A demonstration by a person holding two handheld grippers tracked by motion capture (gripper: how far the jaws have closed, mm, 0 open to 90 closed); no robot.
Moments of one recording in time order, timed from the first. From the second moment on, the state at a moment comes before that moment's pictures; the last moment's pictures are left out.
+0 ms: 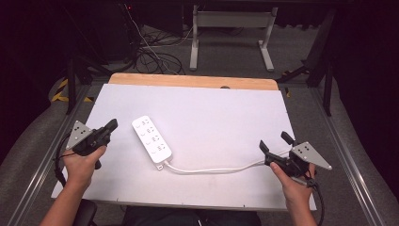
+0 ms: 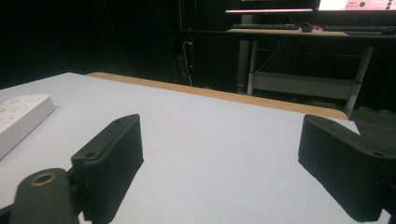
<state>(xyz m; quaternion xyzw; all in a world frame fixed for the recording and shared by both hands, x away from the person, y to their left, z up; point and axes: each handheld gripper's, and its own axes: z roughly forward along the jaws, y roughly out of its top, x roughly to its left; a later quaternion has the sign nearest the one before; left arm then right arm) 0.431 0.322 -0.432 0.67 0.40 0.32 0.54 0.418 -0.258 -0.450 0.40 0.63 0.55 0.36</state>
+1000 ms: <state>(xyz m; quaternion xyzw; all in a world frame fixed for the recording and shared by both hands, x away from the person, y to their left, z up) 0.445 0.265 -0.430 0.83 0.33 0.20 0.41 0.416 -0.258 -0.451 0.40 0.64 0.55 0.36</state>
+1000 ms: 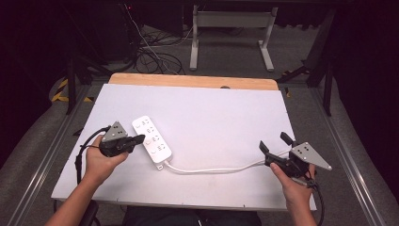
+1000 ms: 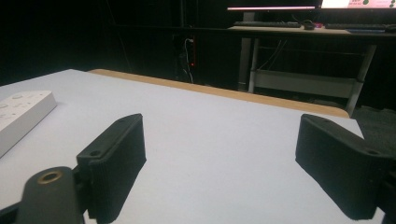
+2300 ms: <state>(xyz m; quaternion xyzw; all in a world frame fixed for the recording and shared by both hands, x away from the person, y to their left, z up) 0.459 0.229 -0.458 0.88 0.31 0.16 0.33 0.416 -0.257 -0.451 0.40 0.64 0.55 0.35</state>
